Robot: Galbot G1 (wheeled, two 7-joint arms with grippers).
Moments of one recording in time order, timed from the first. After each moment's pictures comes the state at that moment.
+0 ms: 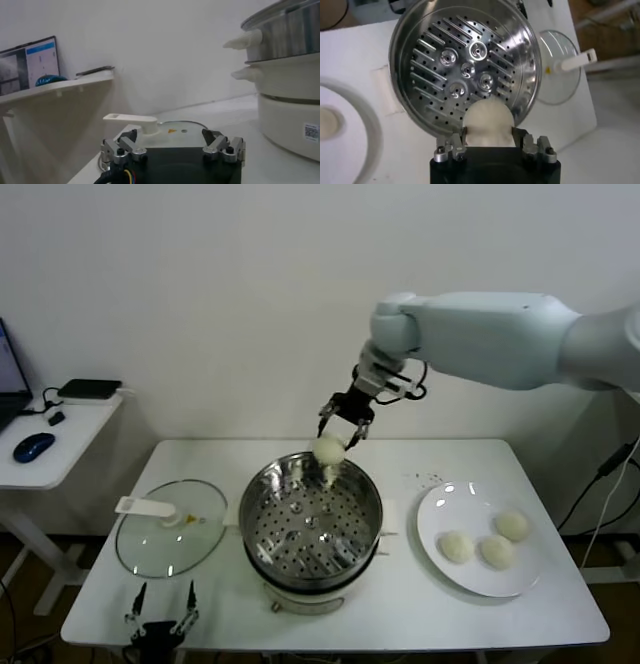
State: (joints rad) left arm 1.66 -1.61 -0.78 -1.69 0.13 -0.44 0.01; right arm 0.86 1.36 -1.72 1.04 0.45 0.72 -0.92
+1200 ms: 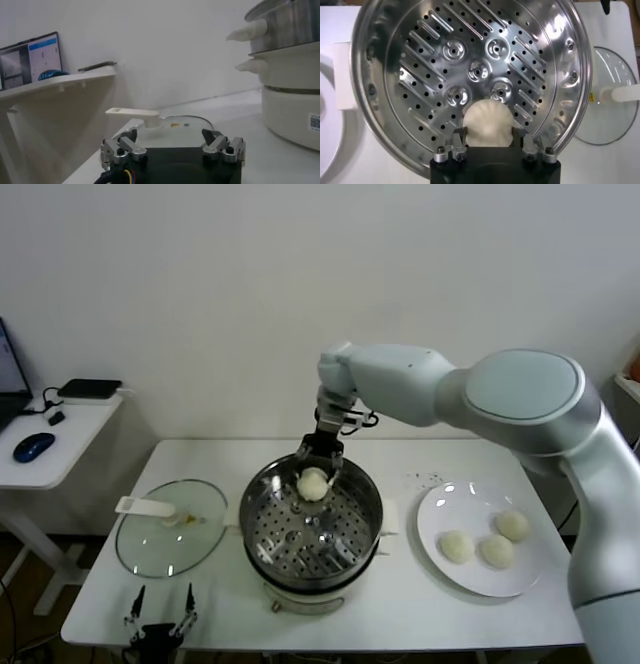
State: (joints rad) left arm 1.65 -1.61 -0.78 -1.66 0.13 -0.45 0.01; right arm 0.64 1.56 -1.74 0.75 0.40 0.82 -0.99
